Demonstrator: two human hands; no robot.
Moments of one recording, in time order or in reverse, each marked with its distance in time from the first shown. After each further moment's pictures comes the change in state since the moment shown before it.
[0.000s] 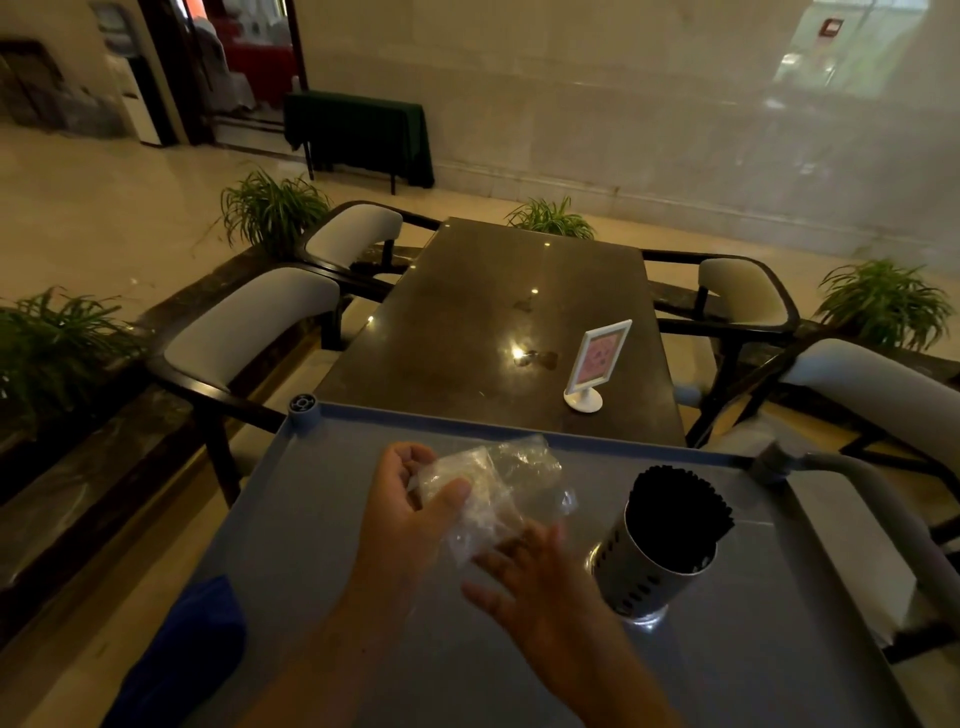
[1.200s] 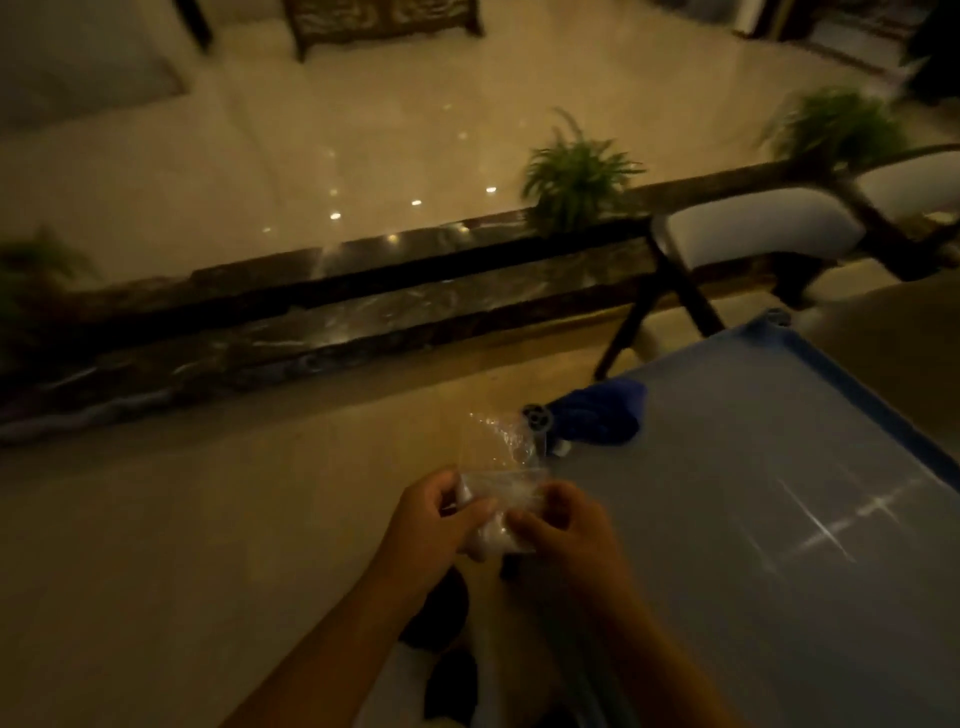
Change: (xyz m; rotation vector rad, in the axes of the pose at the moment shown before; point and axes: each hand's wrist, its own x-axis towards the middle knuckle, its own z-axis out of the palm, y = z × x) left_hand -0.285 -0.041 -0.181 0.096 0.862 -0.309; right_hand -0.048 0.209 0.097 -1.049 -0.745 0.240
